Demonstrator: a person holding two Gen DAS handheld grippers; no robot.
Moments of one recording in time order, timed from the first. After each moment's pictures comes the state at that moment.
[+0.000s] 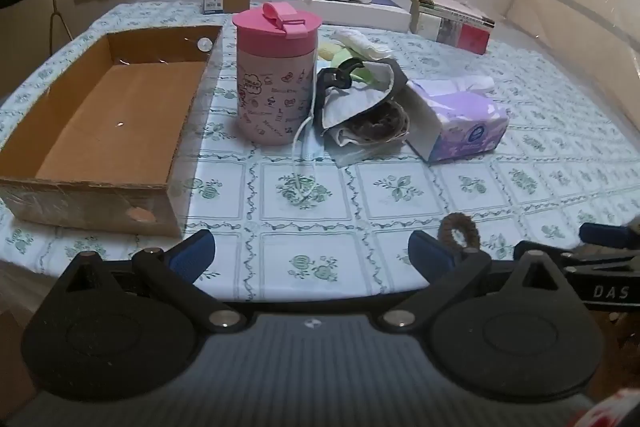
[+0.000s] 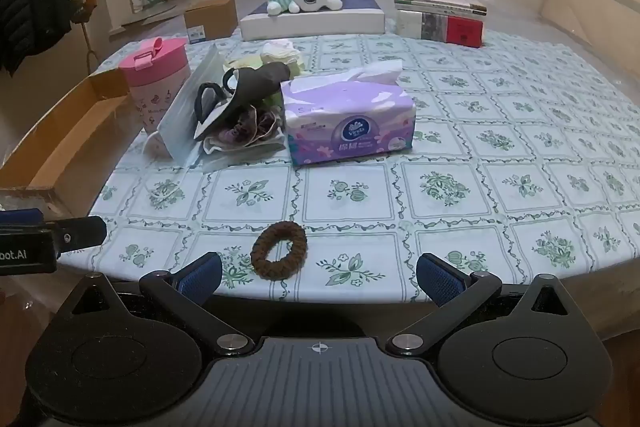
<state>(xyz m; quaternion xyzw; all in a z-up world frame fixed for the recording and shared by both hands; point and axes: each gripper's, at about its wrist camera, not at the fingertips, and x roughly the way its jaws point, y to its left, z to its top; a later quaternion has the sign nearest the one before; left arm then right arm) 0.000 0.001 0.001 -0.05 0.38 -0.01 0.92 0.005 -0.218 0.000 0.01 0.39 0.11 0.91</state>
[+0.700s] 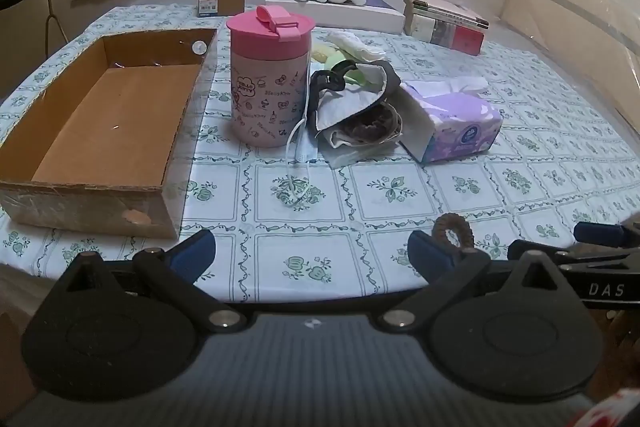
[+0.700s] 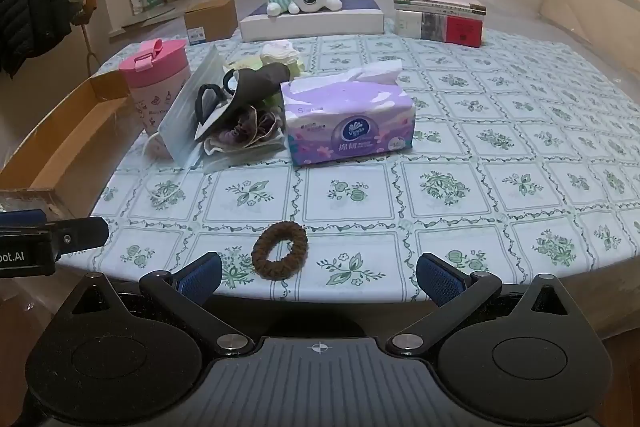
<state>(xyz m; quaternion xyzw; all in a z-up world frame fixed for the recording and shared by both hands) -0.001 -0.003 0.008 -0.05 0.37 -0.01 0.93 0.004 -0.217 0.001 0.01 0.39 0.11 0.92</state>
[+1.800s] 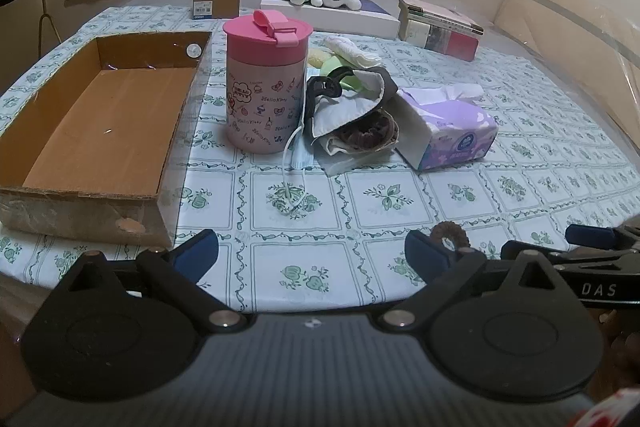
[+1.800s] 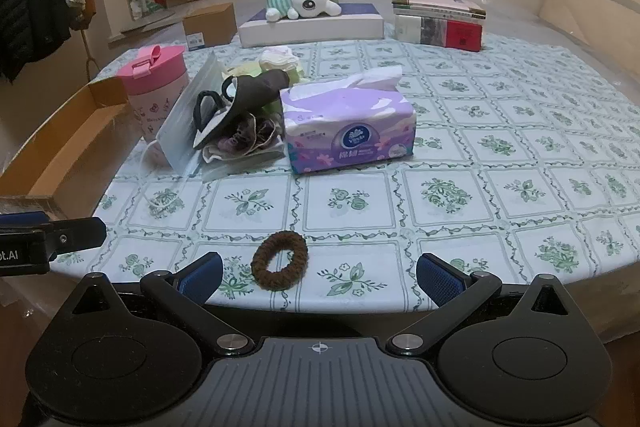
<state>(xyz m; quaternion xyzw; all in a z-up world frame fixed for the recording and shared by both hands) 0.008 0.000 0.006 -0.06 0.37 -0.02 0.93 0.010 -0.219 -0.002 0.02 0.38 0.12 0.92</state>
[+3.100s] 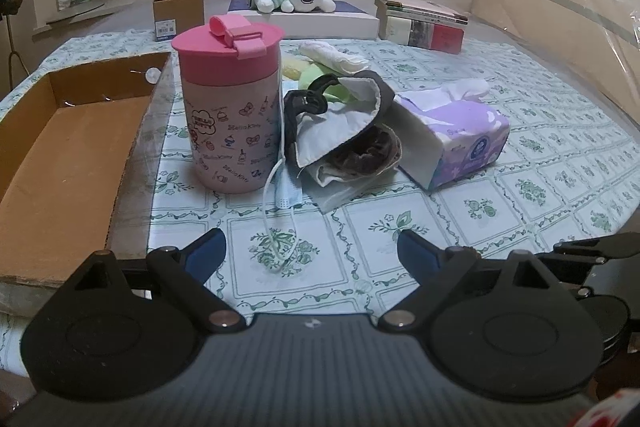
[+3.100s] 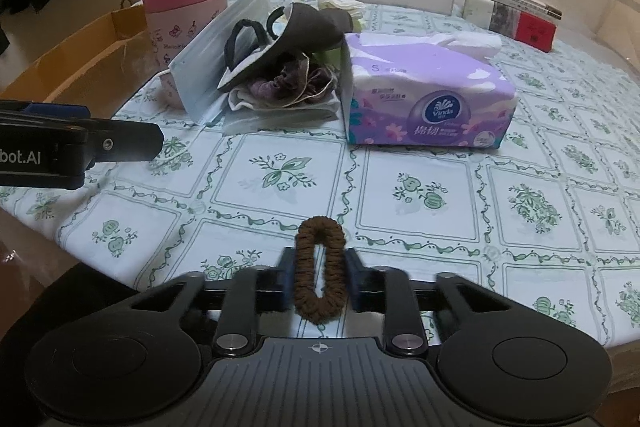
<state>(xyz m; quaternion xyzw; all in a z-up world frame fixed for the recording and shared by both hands) 0.064 -0.002 -0.023 -0.02 0.35 -0.07 0.94 0.060 -0.175 -0.059 -0.05 0.40 0.17 0.90</state>
